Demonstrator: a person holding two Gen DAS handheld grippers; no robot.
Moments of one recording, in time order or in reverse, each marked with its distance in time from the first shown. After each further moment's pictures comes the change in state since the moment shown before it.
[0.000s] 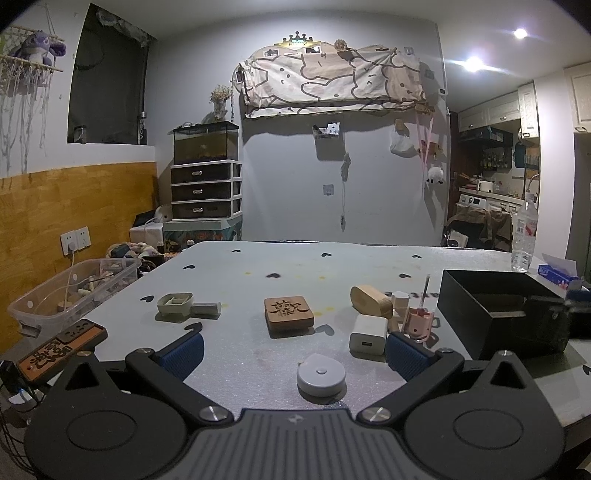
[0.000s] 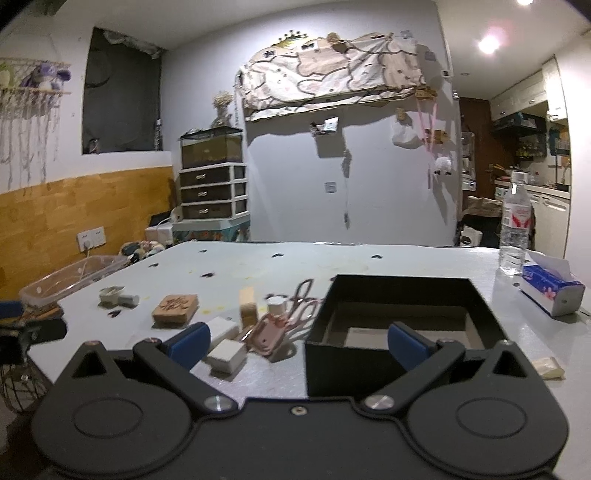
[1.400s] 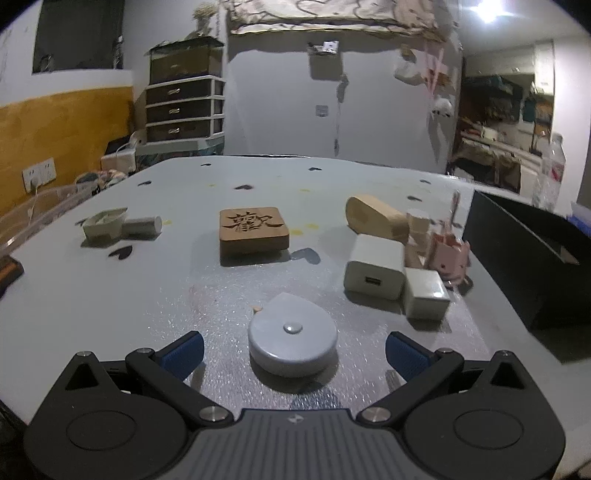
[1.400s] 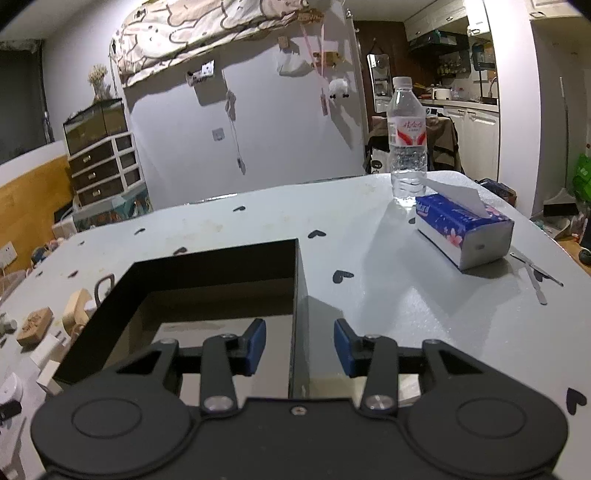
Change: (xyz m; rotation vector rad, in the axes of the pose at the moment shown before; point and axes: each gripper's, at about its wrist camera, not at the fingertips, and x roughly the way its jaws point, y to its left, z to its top) left arm 0.137 -0.018 -0.041 -0.051 0.235 -0.051; right arm 0.085 -0.173 0.010 0.169 0.247 -0.196
